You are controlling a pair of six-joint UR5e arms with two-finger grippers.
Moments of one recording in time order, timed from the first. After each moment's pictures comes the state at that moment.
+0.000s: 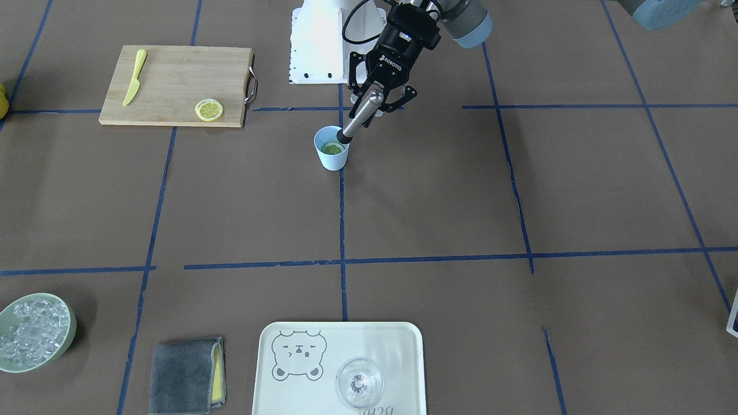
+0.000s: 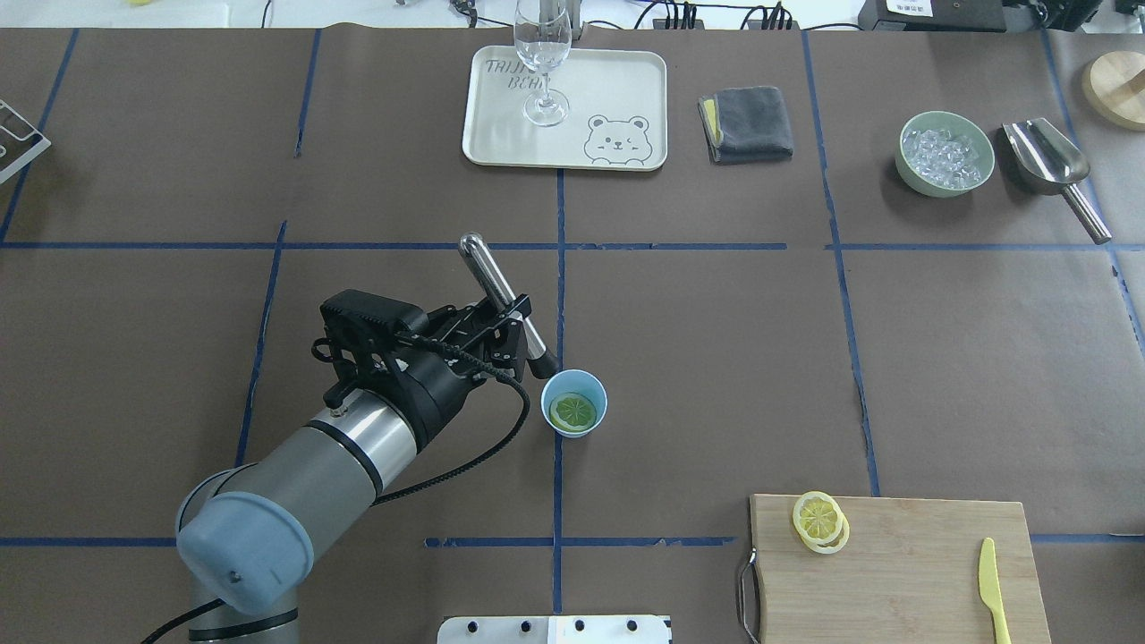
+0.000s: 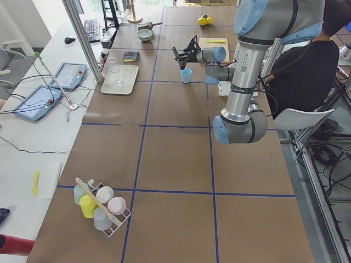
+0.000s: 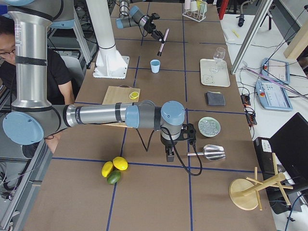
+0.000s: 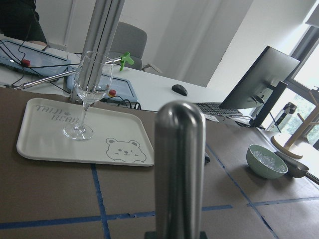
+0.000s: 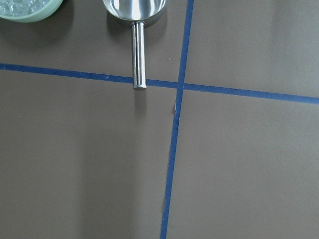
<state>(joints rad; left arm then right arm) -0.20 -2.00 -1.88 -2.48 -0.92 -0.93 1.60 -1.64 1.77 -1.69 2.36 -0.11</state>
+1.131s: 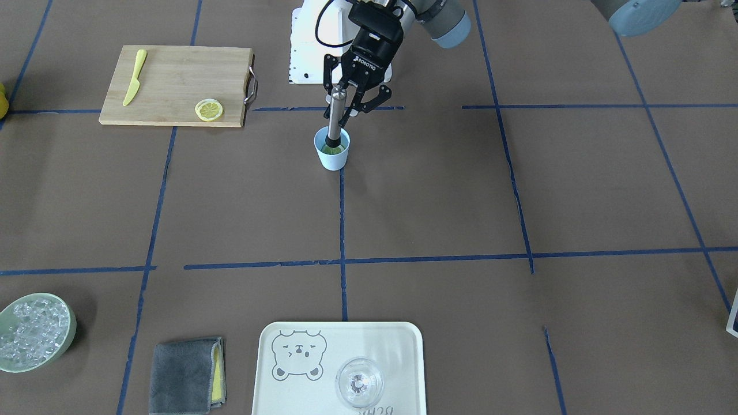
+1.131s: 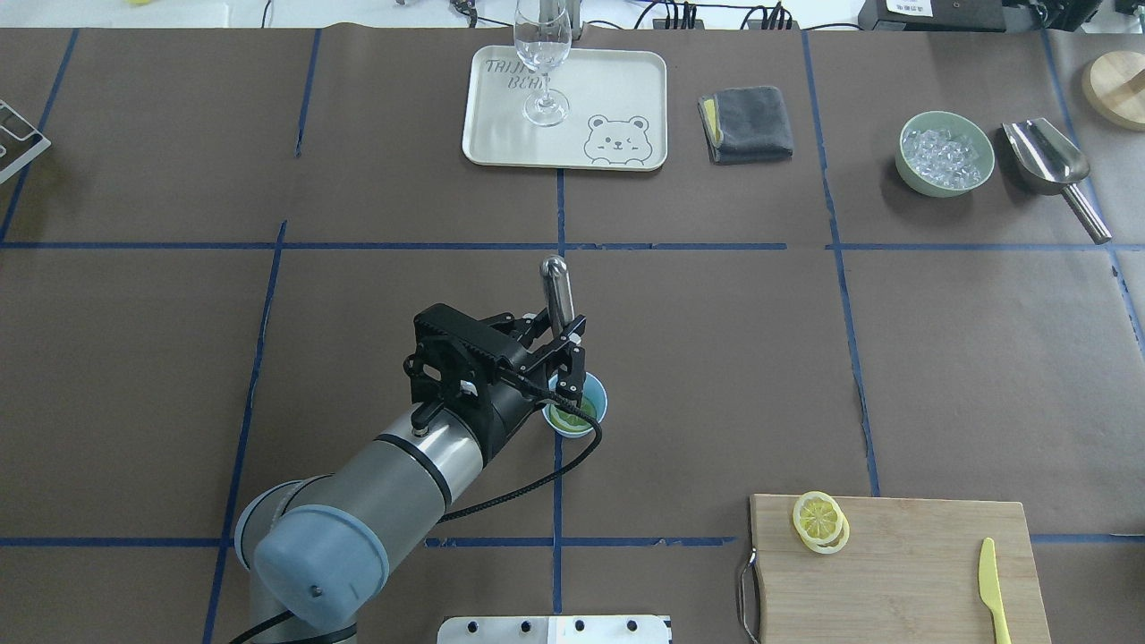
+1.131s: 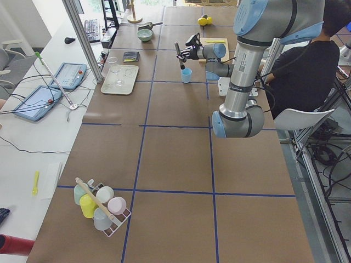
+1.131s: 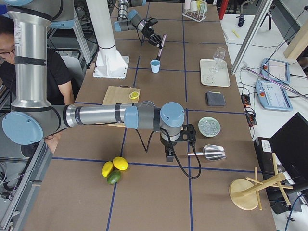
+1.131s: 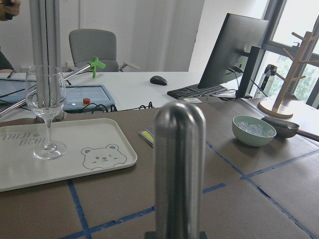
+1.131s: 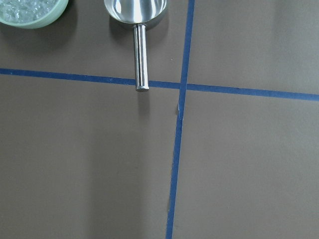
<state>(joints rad) -0.17 -2.09 -1.81 -2.45 -0.92 -0.77 1.61 -1.64 1.76 -1.69 2.38 -0.11</state>
